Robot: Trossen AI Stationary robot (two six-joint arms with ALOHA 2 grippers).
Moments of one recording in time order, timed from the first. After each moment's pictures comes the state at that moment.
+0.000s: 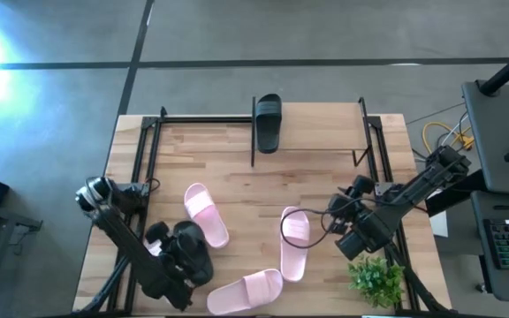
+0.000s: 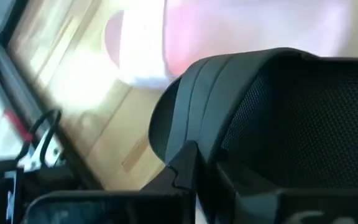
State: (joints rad) left arm -0.88 1.79 1.39 -1.53 -0.43 -1.58; right arm 0.67 1.48 1.17 -1.56 0.81 1.16
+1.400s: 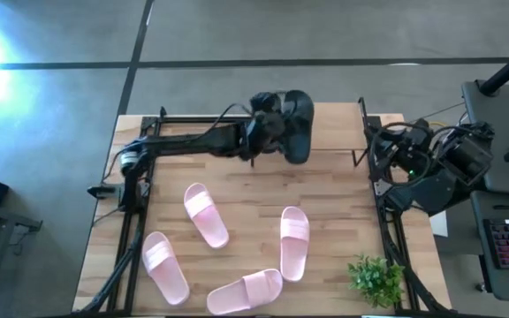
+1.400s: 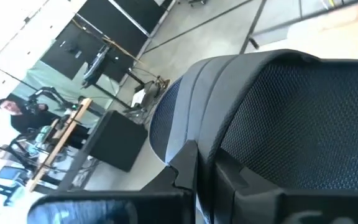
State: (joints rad) left arm 0.14 1.93 1.93 -0.30 -0.76 0.51; right arm 0.71 1.05 1.56 -1.37 1.46 0.96
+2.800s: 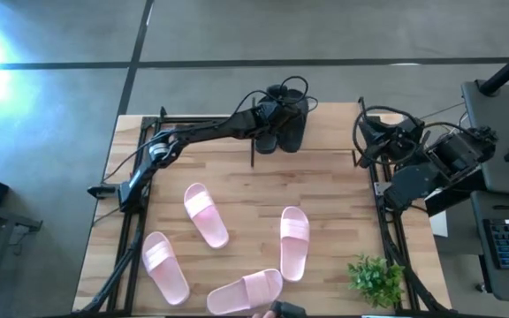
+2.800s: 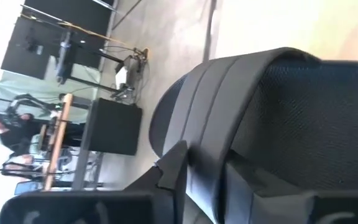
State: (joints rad) left arm 0.32 2.19 2.08 -0.39 -0.60 0.73; right arm 0.53 1.07 1.55 -1.38 1.40 1.10
